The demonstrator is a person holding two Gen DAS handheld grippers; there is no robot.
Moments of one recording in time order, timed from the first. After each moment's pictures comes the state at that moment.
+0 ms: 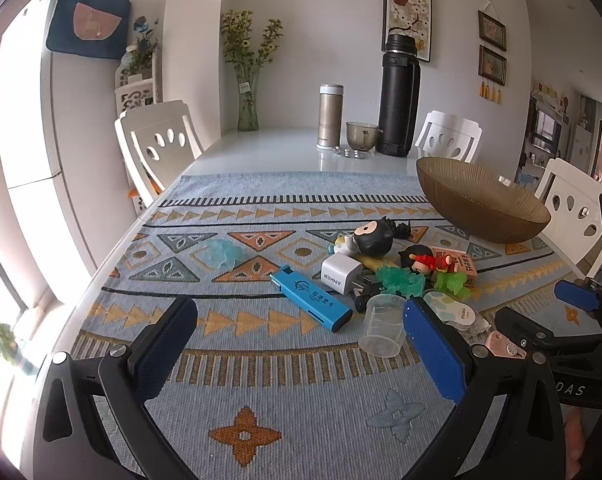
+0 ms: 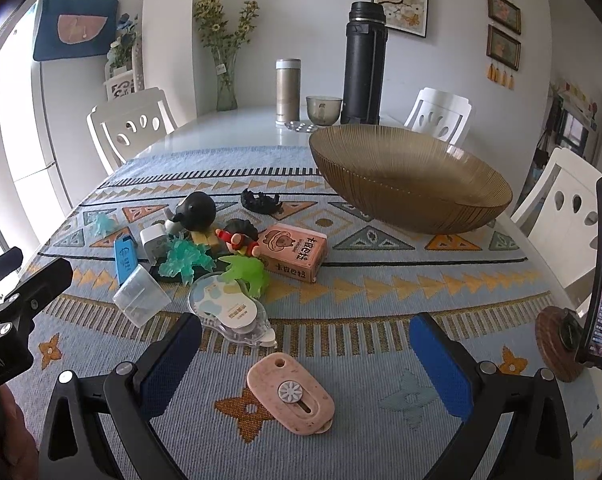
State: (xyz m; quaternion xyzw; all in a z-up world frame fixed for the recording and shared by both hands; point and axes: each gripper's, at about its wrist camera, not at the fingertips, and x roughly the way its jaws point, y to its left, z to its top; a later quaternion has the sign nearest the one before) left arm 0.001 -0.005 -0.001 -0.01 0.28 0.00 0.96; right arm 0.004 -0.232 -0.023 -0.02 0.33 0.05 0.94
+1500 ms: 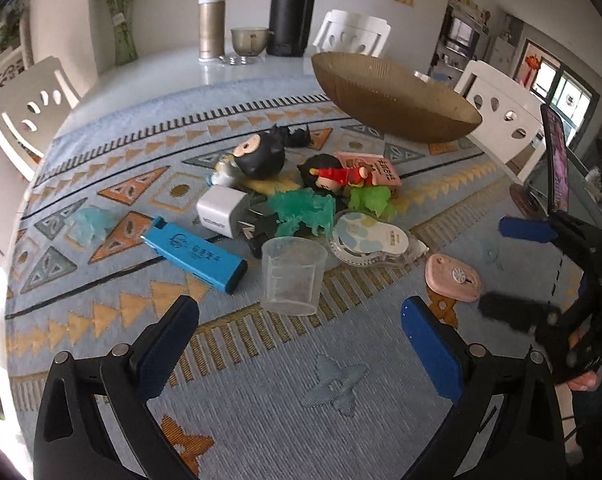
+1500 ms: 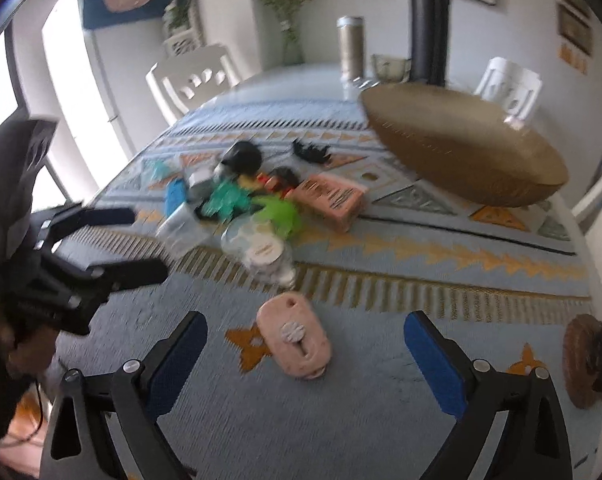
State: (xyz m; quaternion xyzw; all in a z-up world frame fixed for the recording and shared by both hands) left arm 0.049 -0.040 -0.025 0.04 0.45 -0.19 0.87; right arm 0.004 -0.259 -0.031 -0.04 0.43 0.20 0.88
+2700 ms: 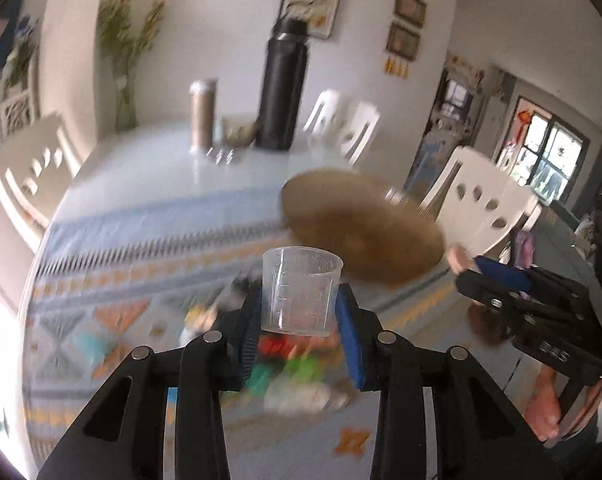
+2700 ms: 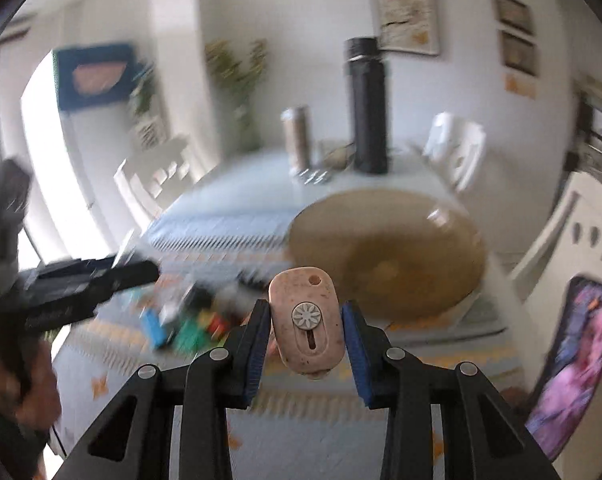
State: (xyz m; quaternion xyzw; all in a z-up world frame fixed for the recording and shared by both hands) left arm 0.088 -0.093 0.086 -0.01 0.33 -0.20 0.92; right arm 0.034 -0.324 0.074 0.03 0.30 0.12 0.95
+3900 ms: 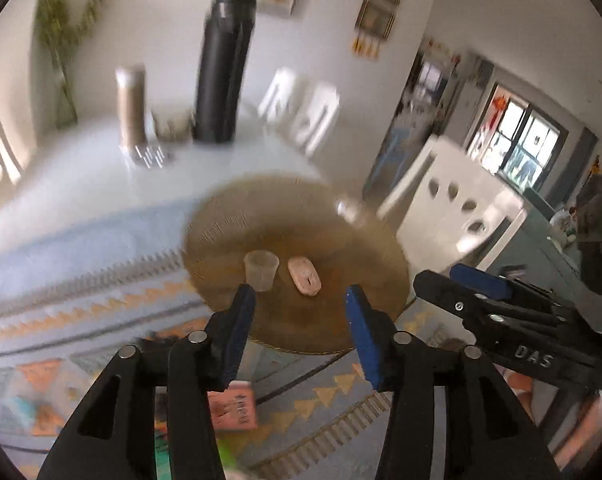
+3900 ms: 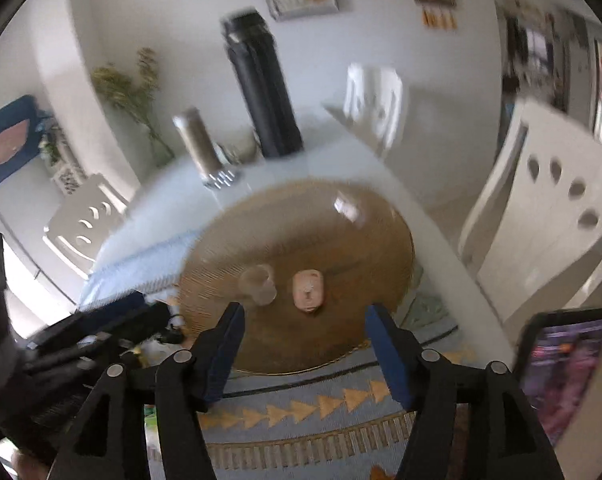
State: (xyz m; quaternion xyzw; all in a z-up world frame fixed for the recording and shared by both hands) left arm 0.147 -0.172 0.095 -0.02 0.35 -0.25 0.90; right arm 0.101 -0.395 0.094 0.12 0.36 0.03 0.92
